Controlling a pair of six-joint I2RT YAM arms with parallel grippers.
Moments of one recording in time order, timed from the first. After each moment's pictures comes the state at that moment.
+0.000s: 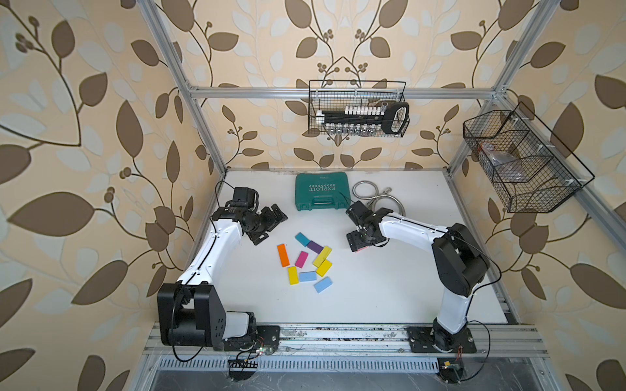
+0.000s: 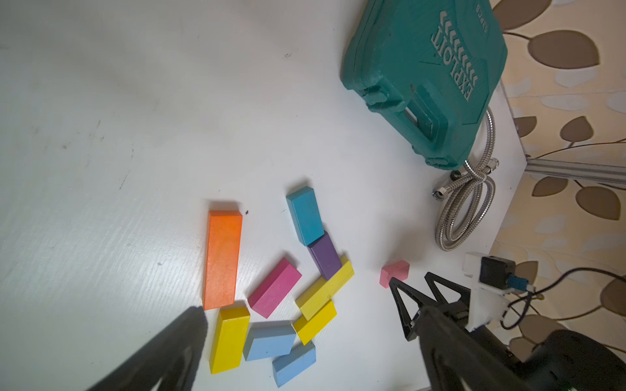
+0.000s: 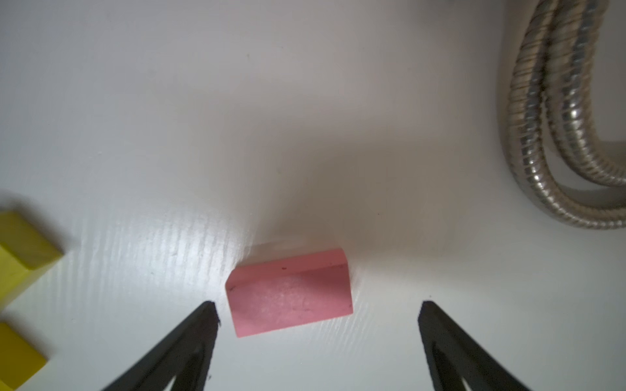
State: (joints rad) left arm 0.00 1.34 1.09 -0.80 0.39 -0.71; right arm 0.62 1.88 1.29 -0.74 0.21 0.32
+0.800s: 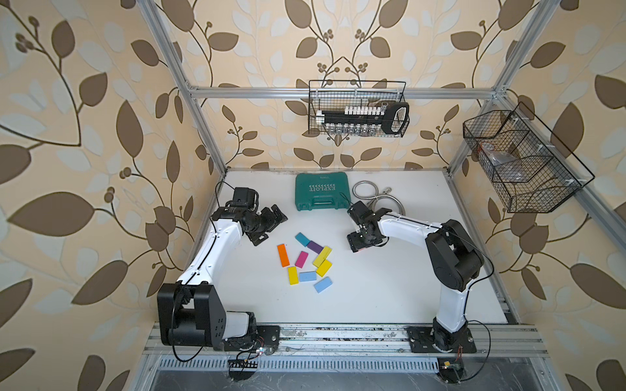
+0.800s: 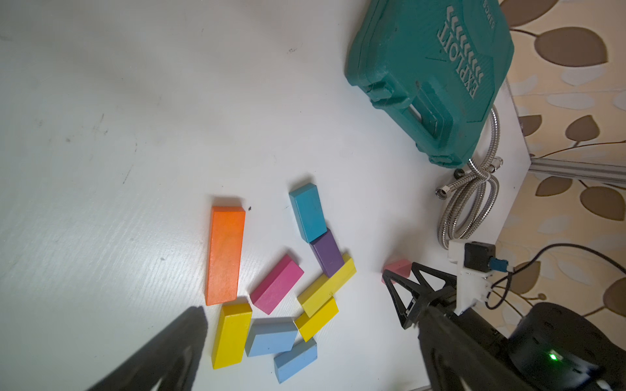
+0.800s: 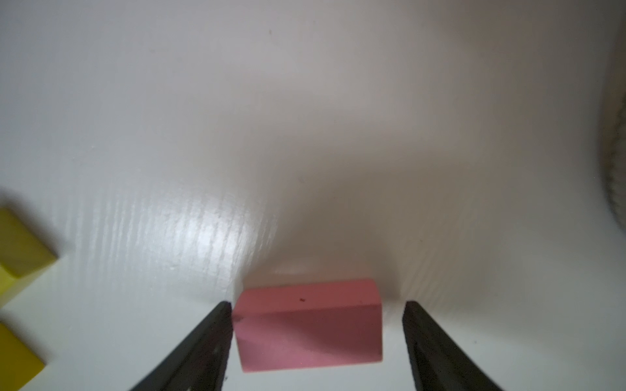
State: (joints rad) left arm 0.00 1.34 1.09 -0.81 0.39 -0.71; right arm 0.59 1.93 1.28 -0.70 0.10 0.28
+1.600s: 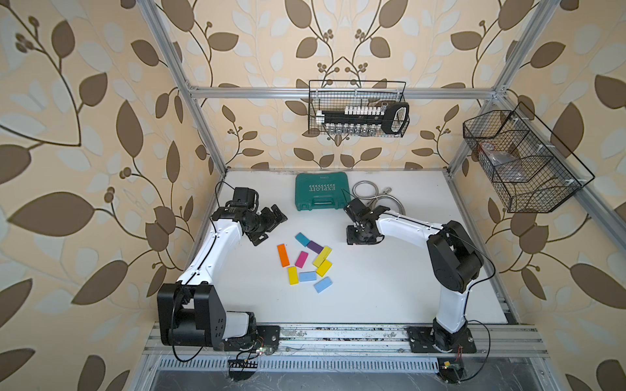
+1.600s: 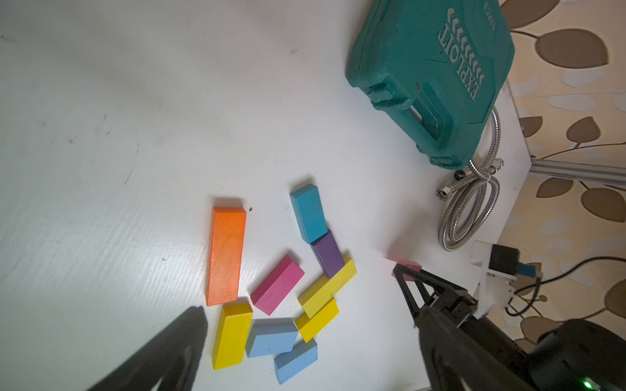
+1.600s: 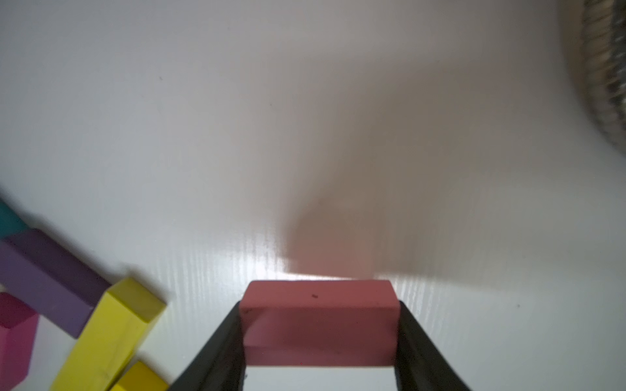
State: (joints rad) left arm 0.00 1.34 1.09 -0.81 0.39 -0.71; right arm 0.62 1.93 1.37 -0.71 0.12 0.63
